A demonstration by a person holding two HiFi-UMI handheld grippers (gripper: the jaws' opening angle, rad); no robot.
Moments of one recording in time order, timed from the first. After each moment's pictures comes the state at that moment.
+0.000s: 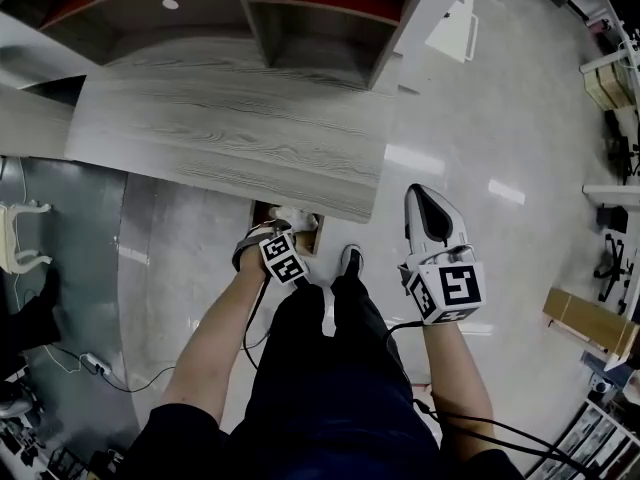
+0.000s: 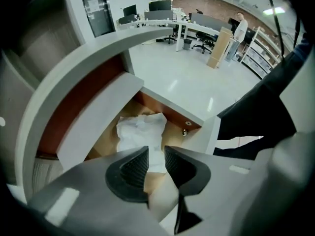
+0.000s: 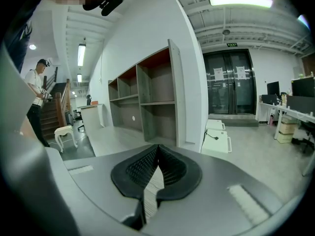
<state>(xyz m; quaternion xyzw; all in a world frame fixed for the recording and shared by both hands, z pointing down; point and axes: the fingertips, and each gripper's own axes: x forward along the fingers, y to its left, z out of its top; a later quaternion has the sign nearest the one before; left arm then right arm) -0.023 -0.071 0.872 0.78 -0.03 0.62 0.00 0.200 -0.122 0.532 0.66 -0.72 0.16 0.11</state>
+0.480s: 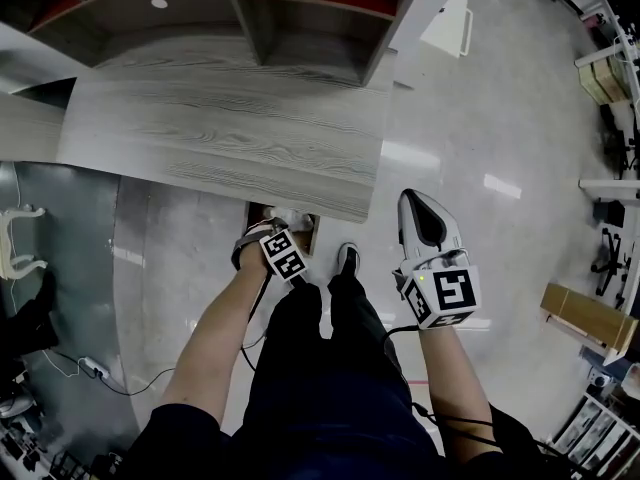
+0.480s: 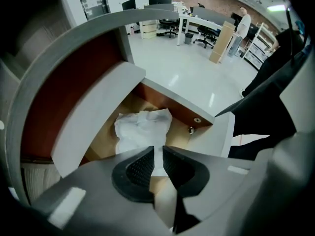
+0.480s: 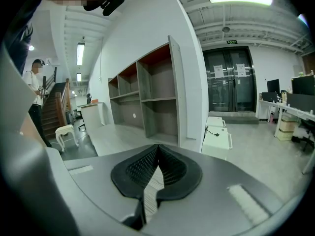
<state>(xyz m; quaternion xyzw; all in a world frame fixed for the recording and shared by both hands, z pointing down) -0.019 -0.077 0.889 0.76 -0.03 0.64 0.00 0.195 -0.115 0.544 0.66 -0.72 0.18 0.12</state>
